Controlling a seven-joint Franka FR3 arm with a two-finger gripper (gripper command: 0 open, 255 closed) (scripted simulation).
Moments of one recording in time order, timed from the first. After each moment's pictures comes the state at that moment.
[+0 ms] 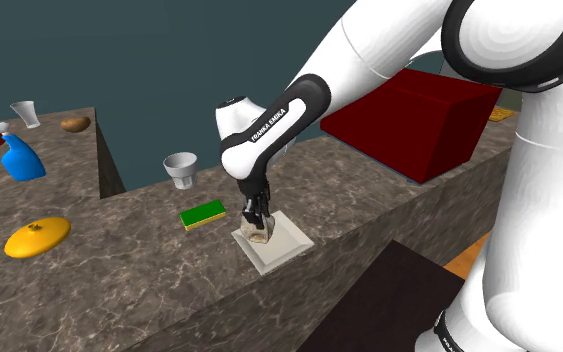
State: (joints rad) arm 0.10 0.22 0.07 -2.17 -0.11 2.23 -0.26
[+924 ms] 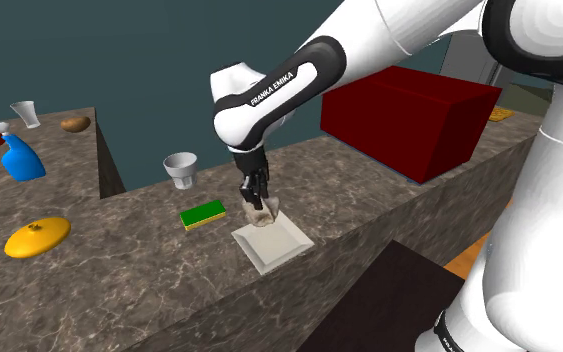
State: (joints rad) arm 0.10 0.11 0.07 -2.11 -0.09 2.06 -0.29
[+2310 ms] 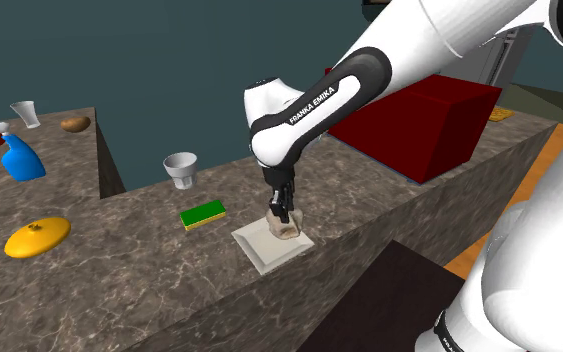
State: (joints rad) arm 0.08 -0.05 0.05 -2.38 -0.09 2.18 -0.32
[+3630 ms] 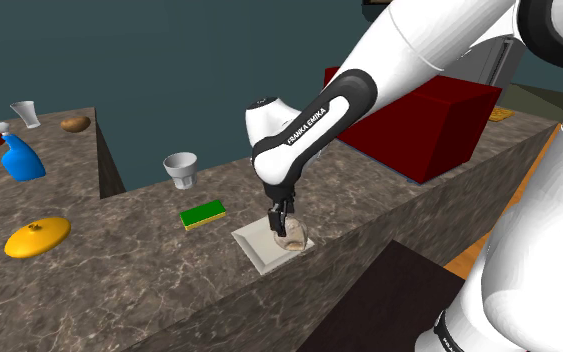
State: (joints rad) arm 0.08 0.03 0.05 -2.41 -0.11 2.29 -0.31
